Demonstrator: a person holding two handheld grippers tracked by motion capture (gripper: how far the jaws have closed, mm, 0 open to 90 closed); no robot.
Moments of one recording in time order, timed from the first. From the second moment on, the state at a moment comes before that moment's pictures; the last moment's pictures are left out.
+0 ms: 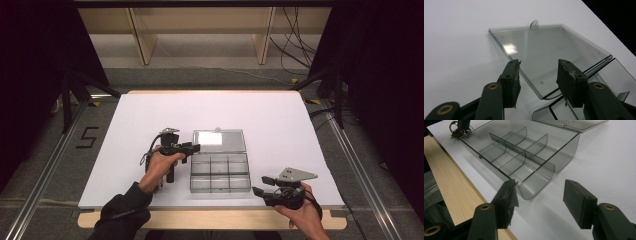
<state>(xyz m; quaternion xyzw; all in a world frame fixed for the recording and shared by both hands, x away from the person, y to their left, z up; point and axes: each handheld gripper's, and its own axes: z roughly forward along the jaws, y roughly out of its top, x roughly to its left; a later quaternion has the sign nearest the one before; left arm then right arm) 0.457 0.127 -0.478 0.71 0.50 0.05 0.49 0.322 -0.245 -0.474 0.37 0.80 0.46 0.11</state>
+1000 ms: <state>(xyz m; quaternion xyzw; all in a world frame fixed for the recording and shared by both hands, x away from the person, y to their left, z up) 0.378 0.189 -0.438 0.77 0.45 0.13 0.43 0.318 -0.246 -0.472 0.38 0.80 0.45 0.11</state>
